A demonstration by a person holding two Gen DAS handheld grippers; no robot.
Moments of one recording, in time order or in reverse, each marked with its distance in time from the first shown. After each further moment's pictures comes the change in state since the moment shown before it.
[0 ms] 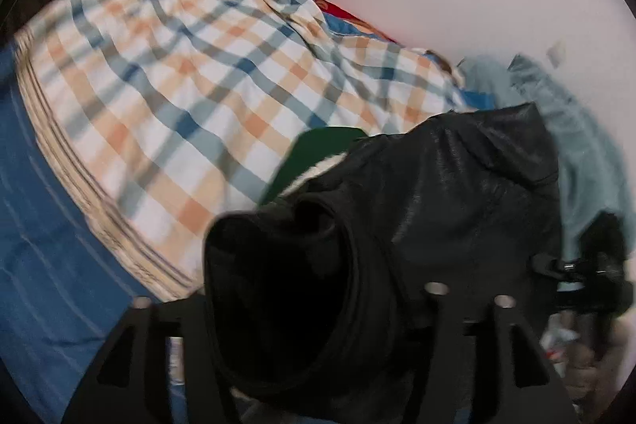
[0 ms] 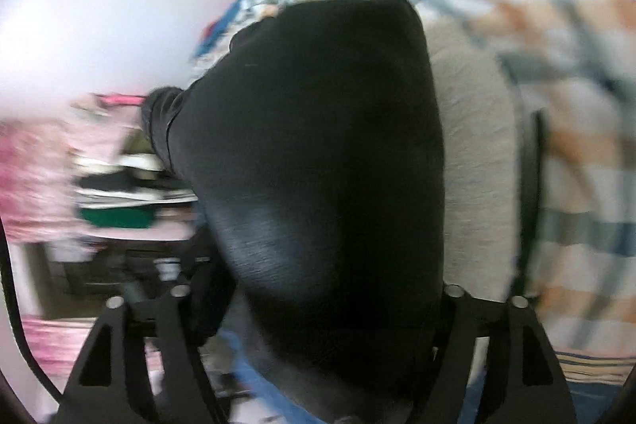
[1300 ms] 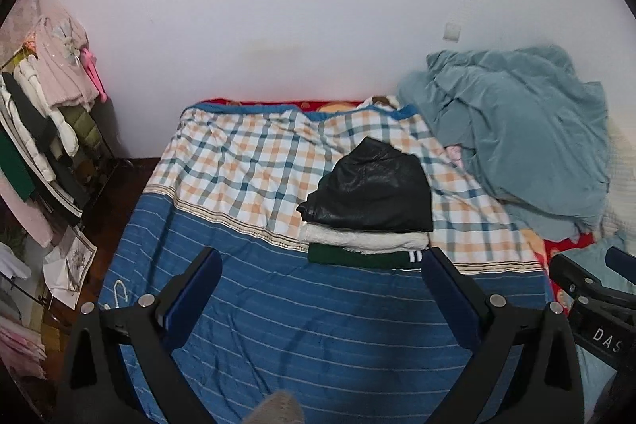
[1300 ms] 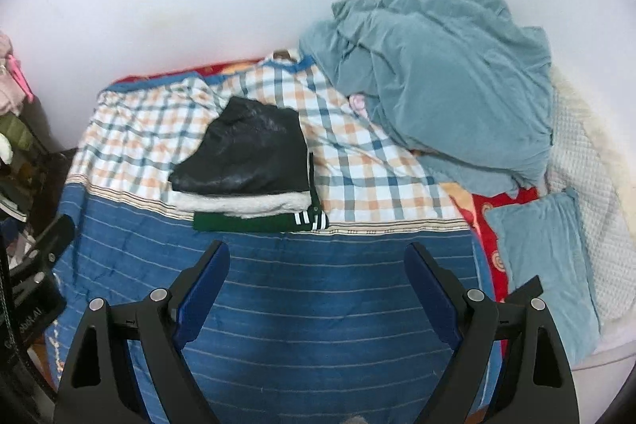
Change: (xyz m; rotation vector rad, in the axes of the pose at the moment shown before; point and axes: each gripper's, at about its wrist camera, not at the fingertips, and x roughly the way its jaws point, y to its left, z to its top) left arm -0.438 -0.111 -0.129 0.418 -0.219 0.207; right arm -0.236 0.393 -0.473 -0.154 -0.565 -0.857
